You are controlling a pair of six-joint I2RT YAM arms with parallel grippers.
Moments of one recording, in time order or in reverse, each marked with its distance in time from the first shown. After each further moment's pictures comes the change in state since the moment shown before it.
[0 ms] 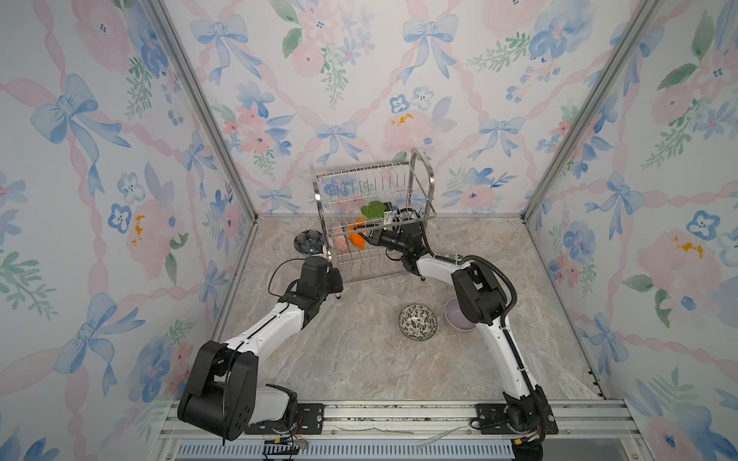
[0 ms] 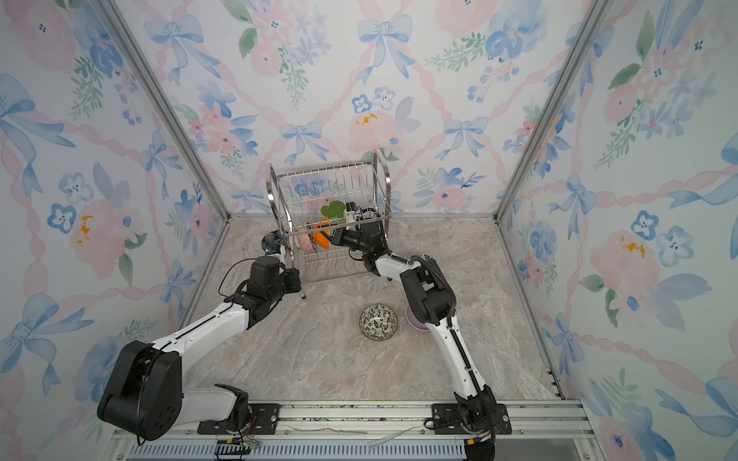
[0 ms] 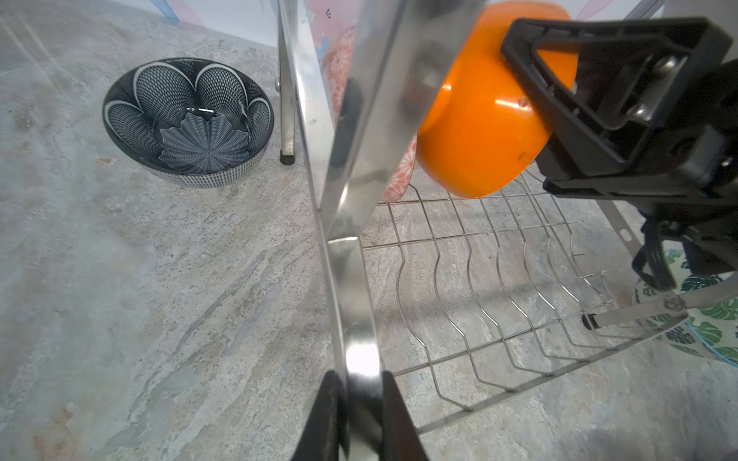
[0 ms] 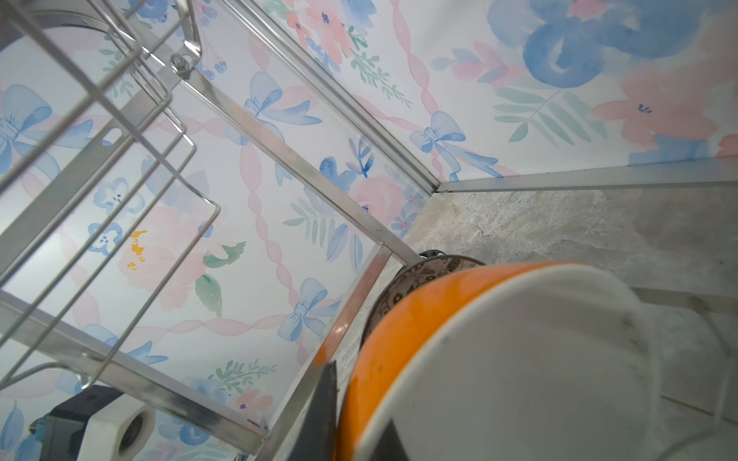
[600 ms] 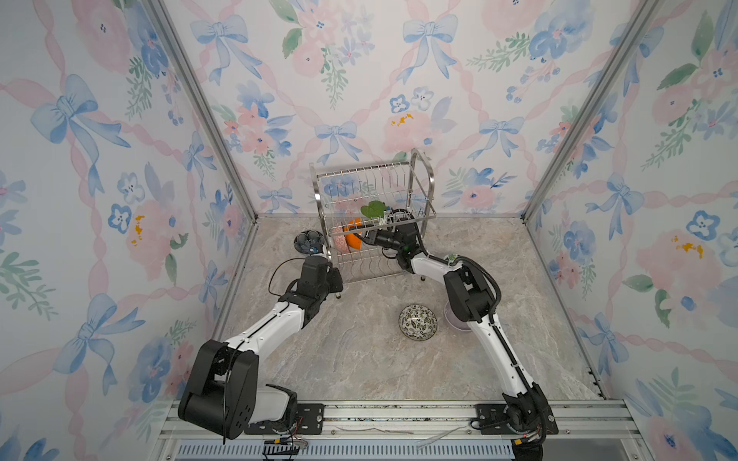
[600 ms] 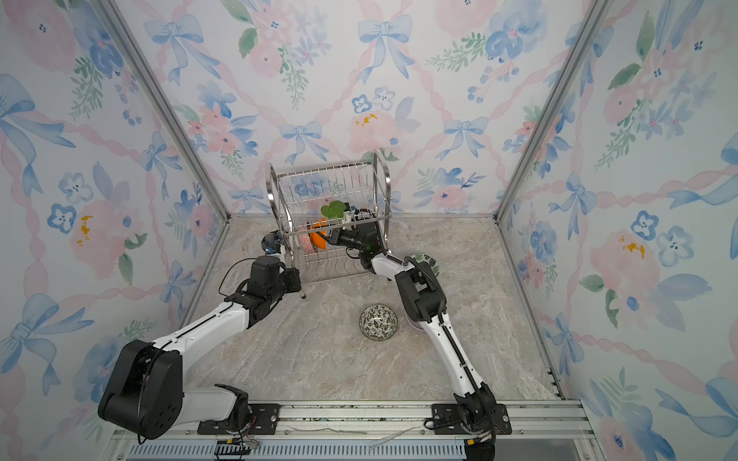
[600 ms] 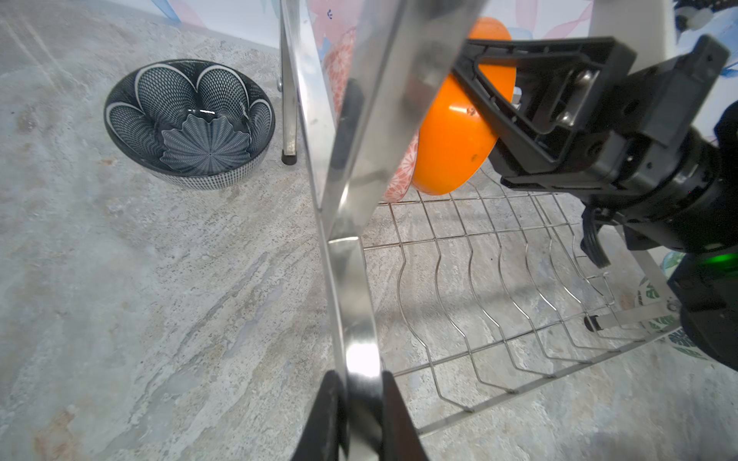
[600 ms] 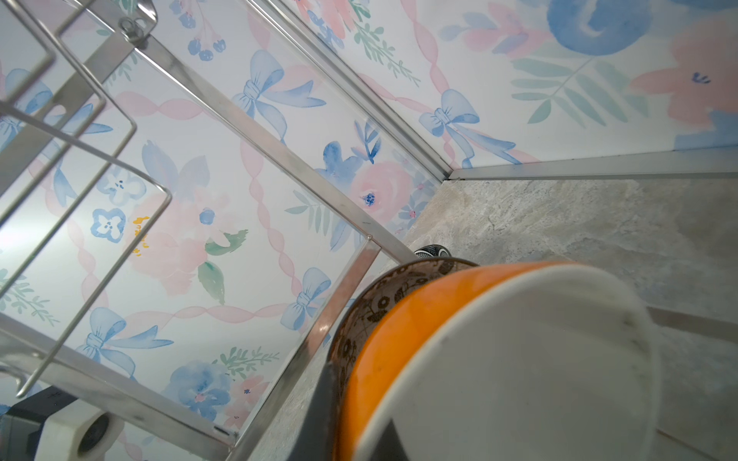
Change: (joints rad) left arm 0.000 0.006 0.006 -0.001 -0.003 0.000; right arm 0.000 0.154 0.201 -0.035 -0.072 0.026
